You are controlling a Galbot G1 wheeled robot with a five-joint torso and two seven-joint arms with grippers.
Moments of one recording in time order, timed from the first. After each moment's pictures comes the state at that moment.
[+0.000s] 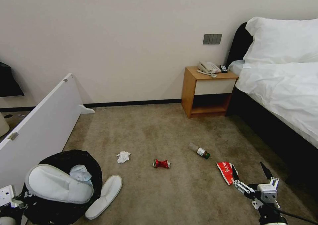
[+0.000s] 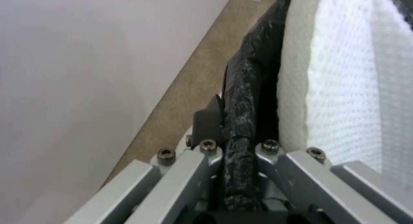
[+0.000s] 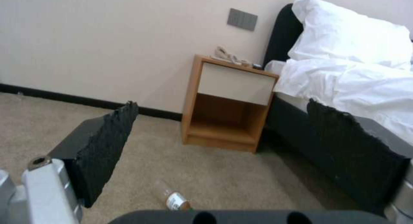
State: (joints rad) left arm 1.73 -1.26 -1.09 -2.27 -0.79 0.61 -0.35; right arm -1.72 1.44 0.79 2.08 0.06 0.28 -0.11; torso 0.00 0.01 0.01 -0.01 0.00
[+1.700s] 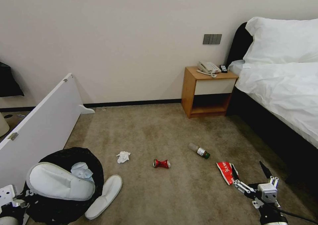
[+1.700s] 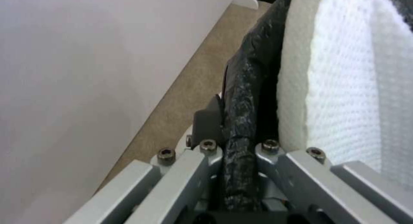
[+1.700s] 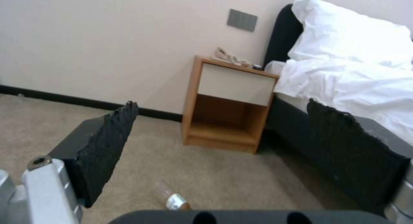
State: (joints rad) left arm 1.73 -1.27 -1.08 -2.27 -0.78 0.57 -0.34; right arm -1.72 1.43 0.81 2.07 0.08 0.29 -0.12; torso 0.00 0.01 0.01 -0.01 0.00
